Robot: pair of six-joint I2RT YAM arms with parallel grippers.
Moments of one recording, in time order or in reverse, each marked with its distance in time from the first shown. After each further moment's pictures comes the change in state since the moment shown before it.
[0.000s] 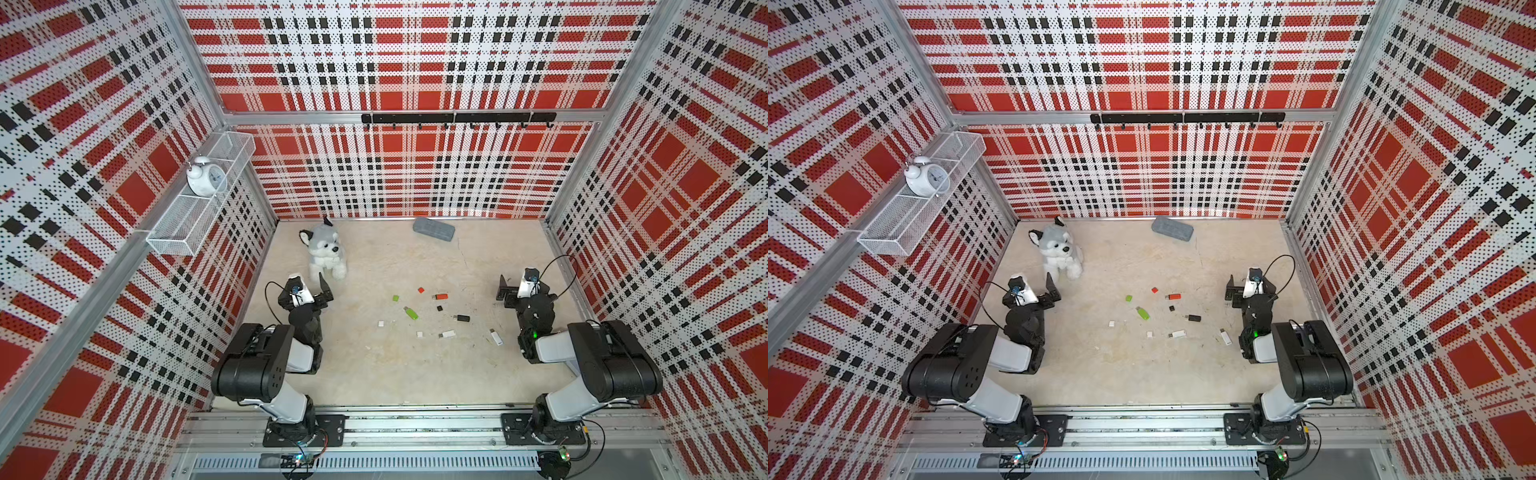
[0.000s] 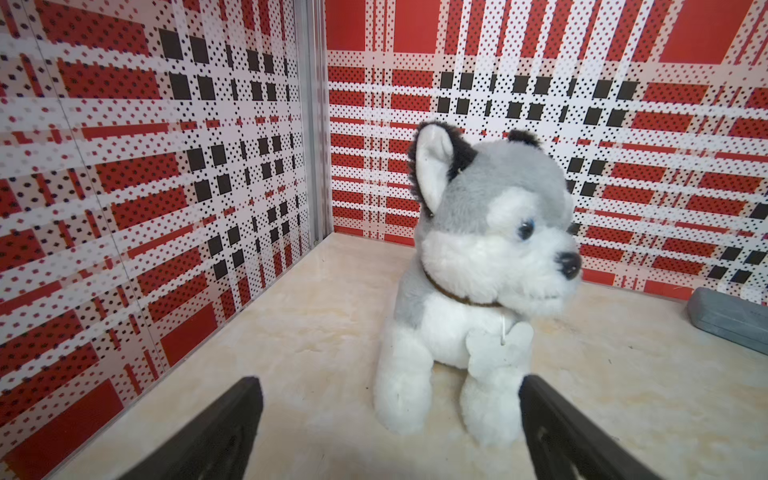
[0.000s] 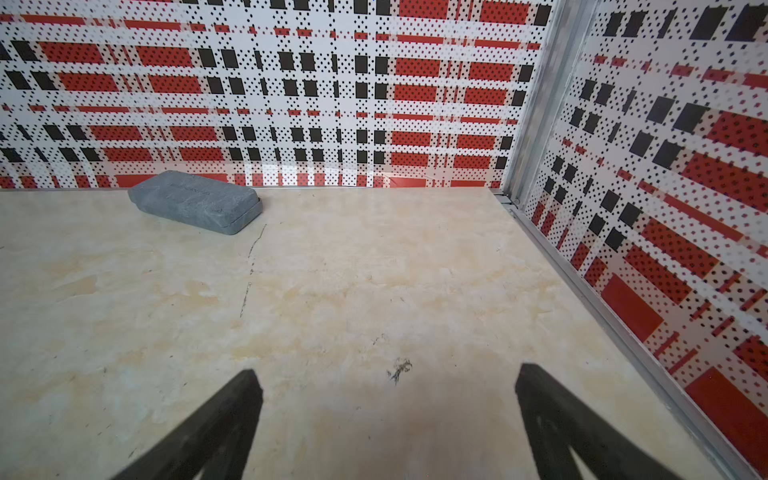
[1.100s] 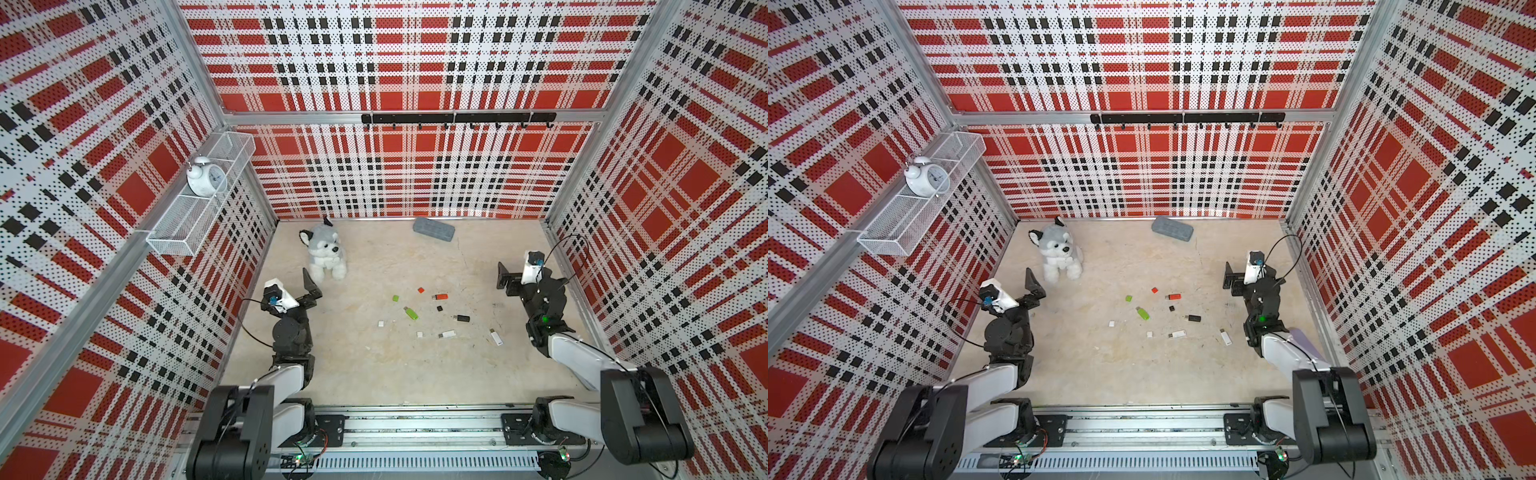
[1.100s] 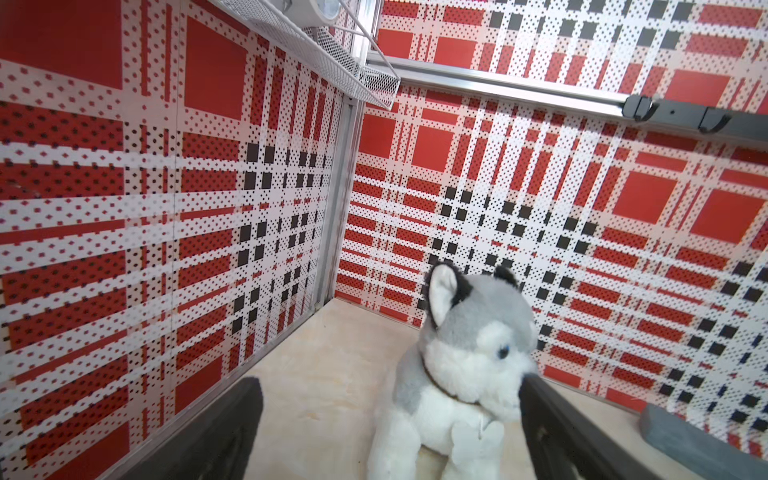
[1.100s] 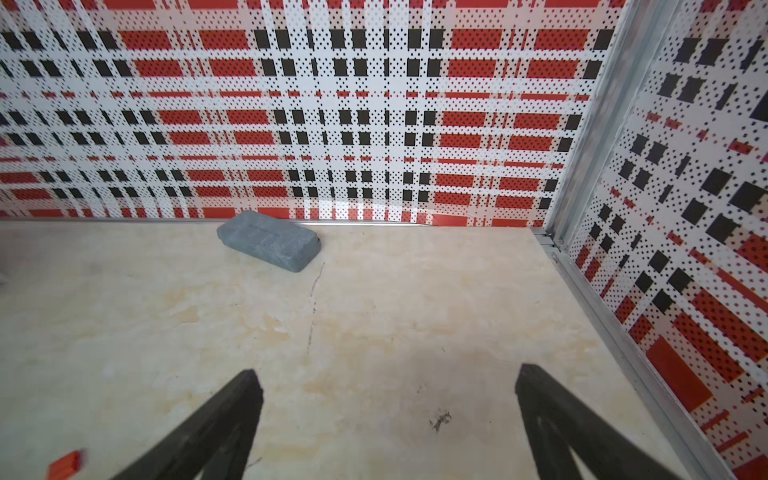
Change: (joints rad) left arm 0.048 -0.475 -0.021 -0.253 0.024 -0.140; right arm 0.000 -0.363 0.225 -0.607 -0.173 0.043
